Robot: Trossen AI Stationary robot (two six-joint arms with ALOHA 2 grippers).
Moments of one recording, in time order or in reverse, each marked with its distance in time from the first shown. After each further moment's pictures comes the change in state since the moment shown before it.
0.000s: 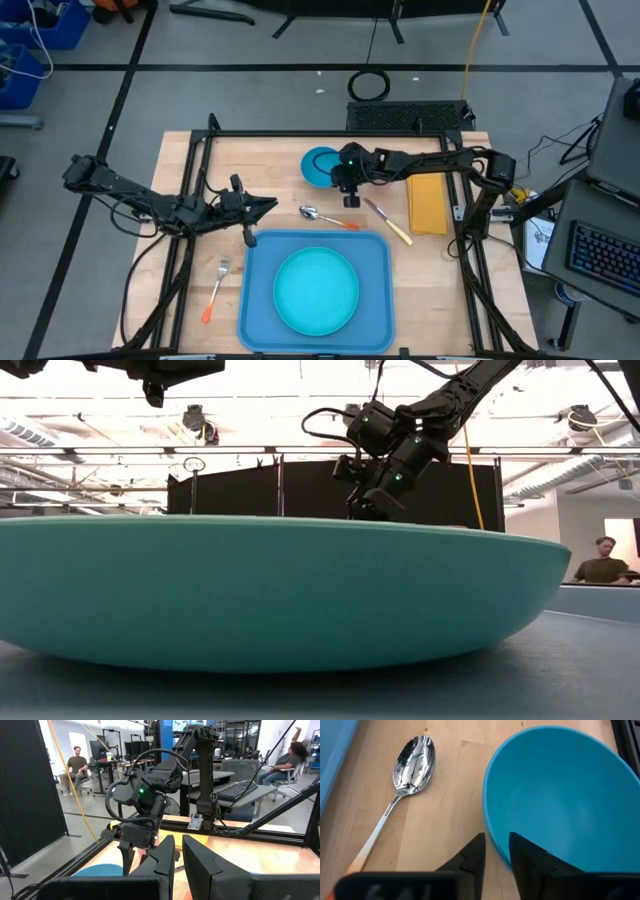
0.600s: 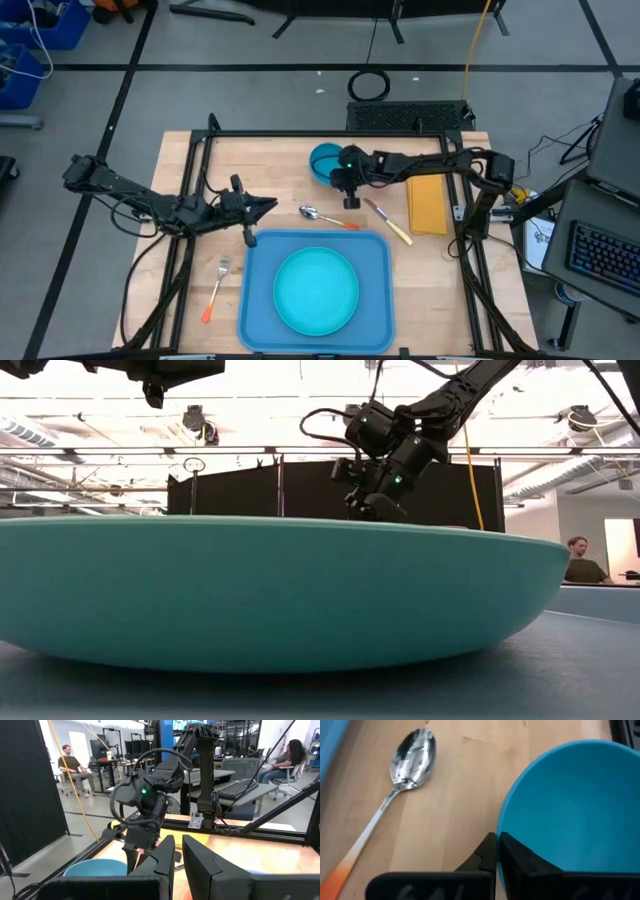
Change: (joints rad) left arm 0.000 0.000 0.000 -0.012 -0.002 0.000; right arm 0.027 -0.003 -0.001 0.002 0.037 -0.046
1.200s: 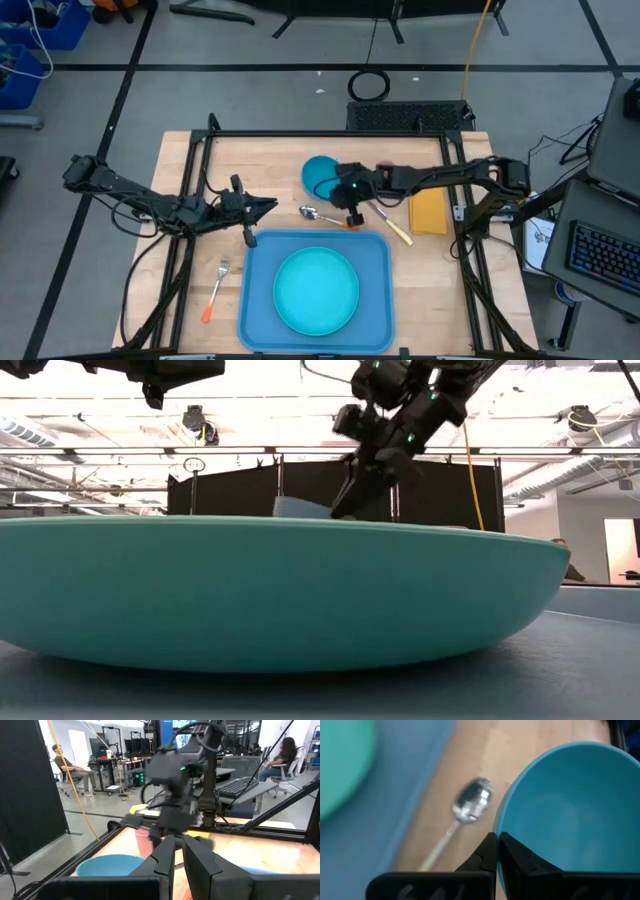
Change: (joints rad) left arm 0.000 0.000 0.000 -0.007 0.000 -0.004; right arm 0.183 -0.124 0.000 -0.057 0.053 -0.006
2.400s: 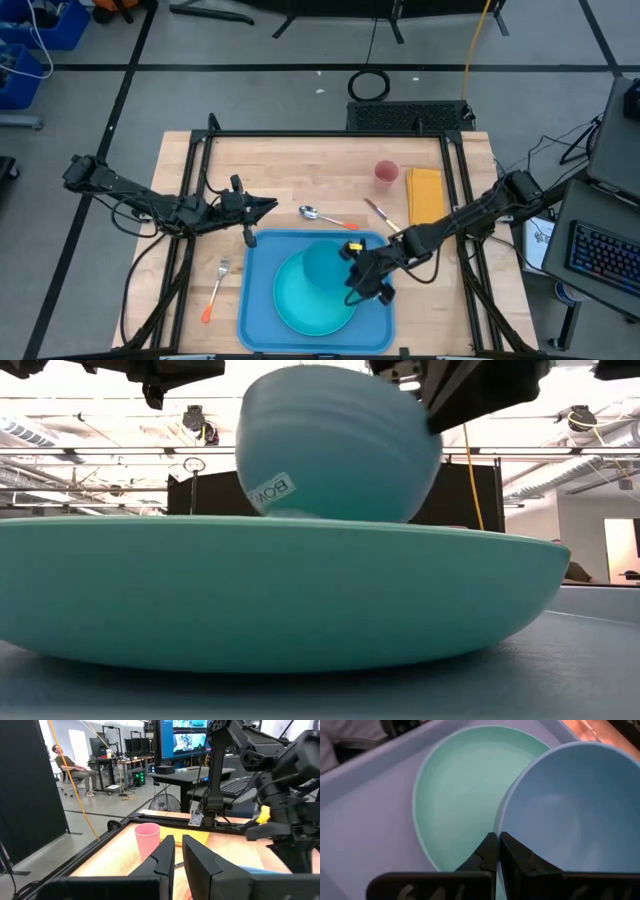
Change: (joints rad) left arm 0.000 0.000 0.000 -0.002 -0.001 -0.003; right arm 0.549 -0.034 0.000 -0.057 -0.017 0.066
